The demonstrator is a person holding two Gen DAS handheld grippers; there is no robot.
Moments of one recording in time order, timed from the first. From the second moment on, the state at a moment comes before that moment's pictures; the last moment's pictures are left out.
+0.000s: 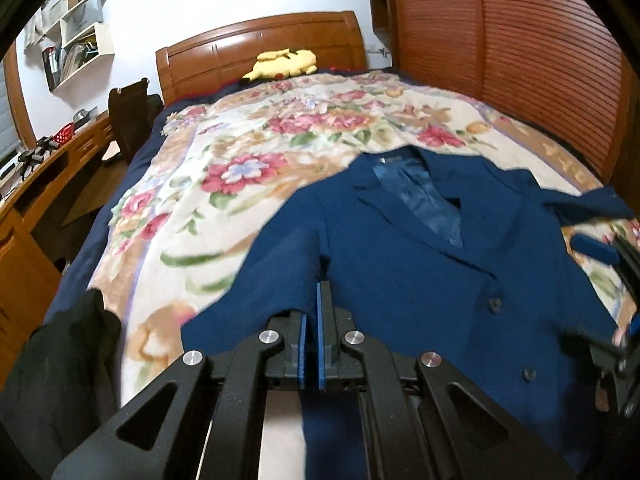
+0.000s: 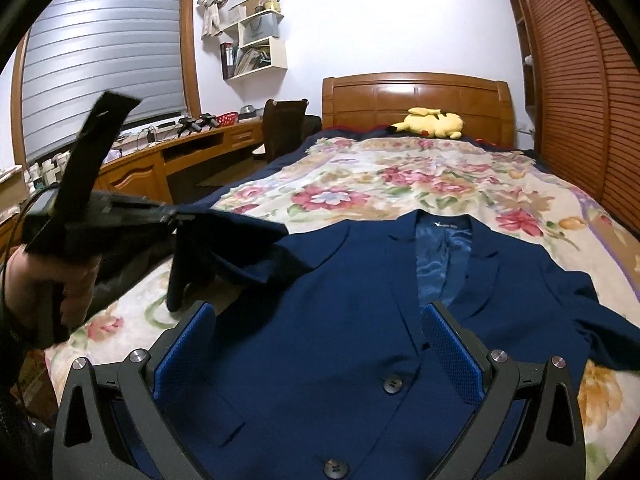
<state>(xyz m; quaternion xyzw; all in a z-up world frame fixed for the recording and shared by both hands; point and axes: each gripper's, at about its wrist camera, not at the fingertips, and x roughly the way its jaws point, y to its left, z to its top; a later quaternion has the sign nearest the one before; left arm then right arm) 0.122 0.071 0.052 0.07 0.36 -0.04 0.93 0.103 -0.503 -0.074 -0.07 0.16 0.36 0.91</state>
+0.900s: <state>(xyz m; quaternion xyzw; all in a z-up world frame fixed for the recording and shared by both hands) 0.114 0.175 -0.048 -0.01 0.40 0.05 0.91 0.110 -0.493 -0.079 -0.11 0.20 0.38 0.90</state>
